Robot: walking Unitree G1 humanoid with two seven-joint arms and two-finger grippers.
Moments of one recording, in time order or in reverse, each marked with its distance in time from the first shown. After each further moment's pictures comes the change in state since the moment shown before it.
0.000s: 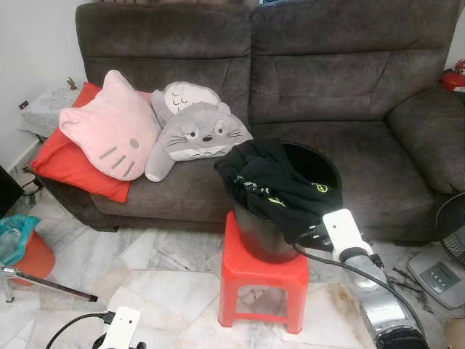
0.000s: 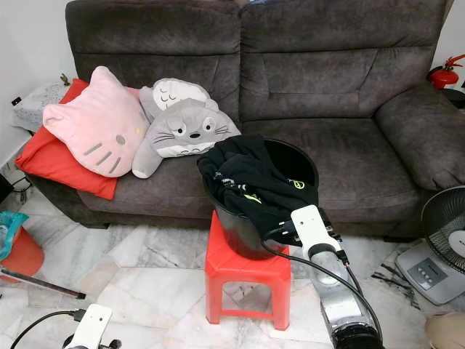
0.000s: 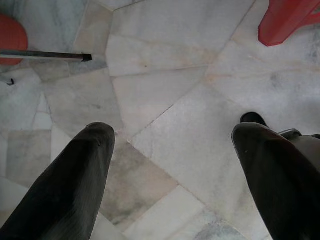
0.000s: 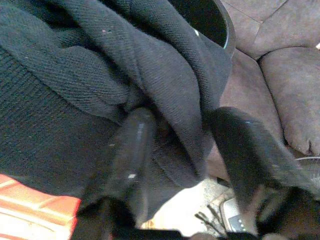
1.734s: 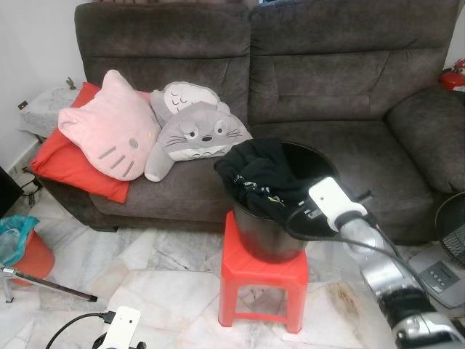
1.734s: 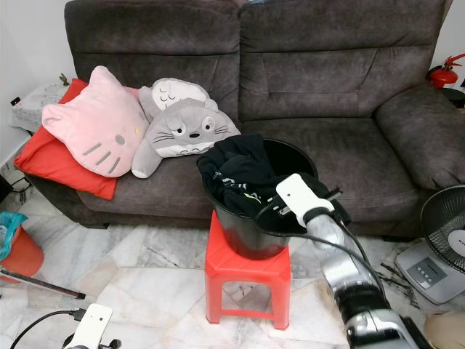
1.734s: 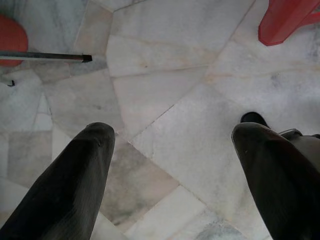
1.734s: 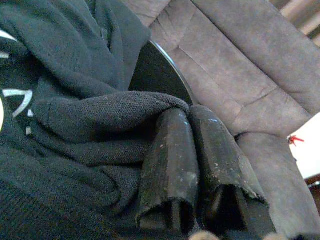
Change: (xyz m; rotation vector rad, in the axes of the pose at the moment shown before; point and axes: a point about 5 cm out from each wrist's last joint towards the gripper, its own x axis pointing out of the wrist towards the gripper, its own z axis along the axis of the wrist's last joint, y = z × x) left arm 0.000 0.000 0.001 0.005 0.000 0.000; right arm 0.028 -0.020 0.061 -0.249 -0.217 0.043
